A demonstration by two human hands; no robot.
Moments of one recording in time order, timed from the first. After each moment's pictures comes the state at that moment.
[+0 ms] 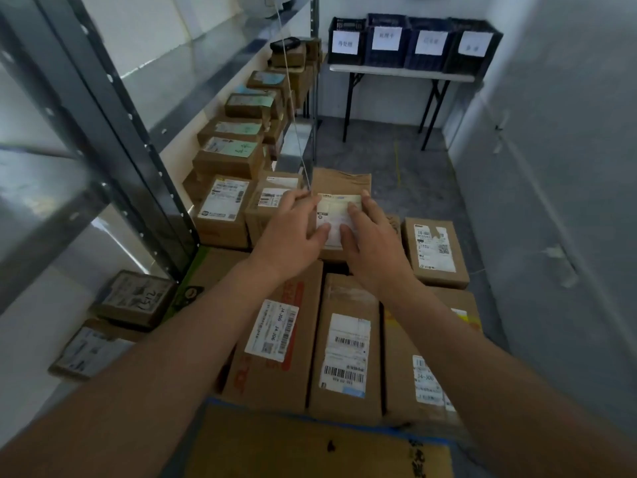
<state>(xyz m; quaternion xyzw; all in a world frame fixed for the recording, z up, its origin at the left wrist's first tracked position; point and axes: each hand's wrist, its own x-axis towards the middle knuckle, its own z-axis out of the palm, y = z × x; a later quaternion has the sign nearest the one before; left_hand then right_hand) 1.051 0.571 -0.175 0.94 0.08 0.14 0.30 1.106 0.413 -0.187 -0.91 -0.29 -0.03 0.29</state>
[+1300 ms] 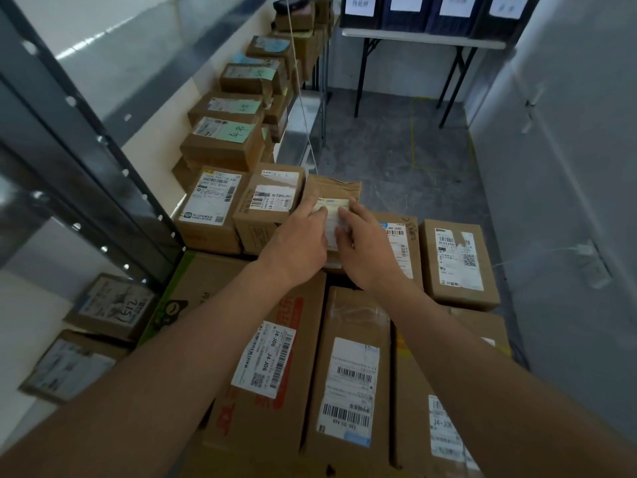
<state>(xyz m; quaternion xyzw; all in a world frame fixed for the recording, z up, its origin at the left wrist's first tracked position) 1.118 0.586 -0.214 0.97 0.09 0.04 0.21 1.178 0.457 -0.244 -0.89 -0.27 0.05 0.37</state>
